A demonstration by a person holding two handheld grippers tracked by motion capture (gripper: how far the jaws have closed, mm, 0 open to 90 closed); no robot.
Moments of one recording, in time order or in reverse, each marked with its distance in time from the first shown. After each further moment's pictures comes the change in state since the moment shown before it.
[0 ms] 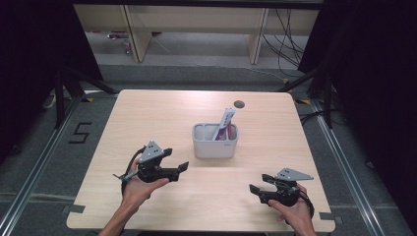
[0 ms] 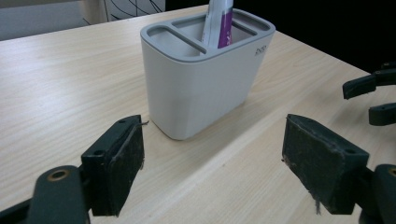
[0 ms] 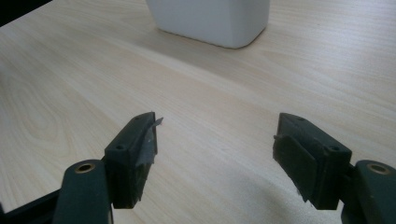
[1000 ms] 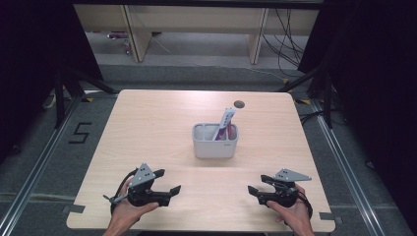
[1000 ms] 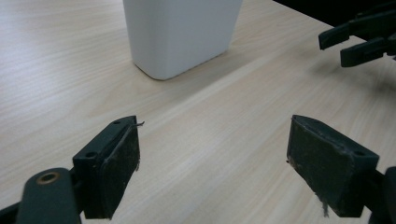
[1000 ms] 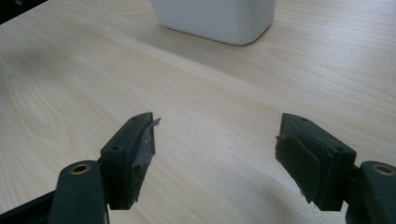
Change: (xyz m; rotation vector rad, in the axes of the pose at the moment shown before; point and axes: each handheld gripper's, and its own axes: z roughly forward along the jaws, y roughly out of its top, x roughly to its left) left arm -0.013 -0.051 -0.030 0.051 -0.046 0.005; right arm 0.006 -0.002 0.004 0.002 0.020 0.030
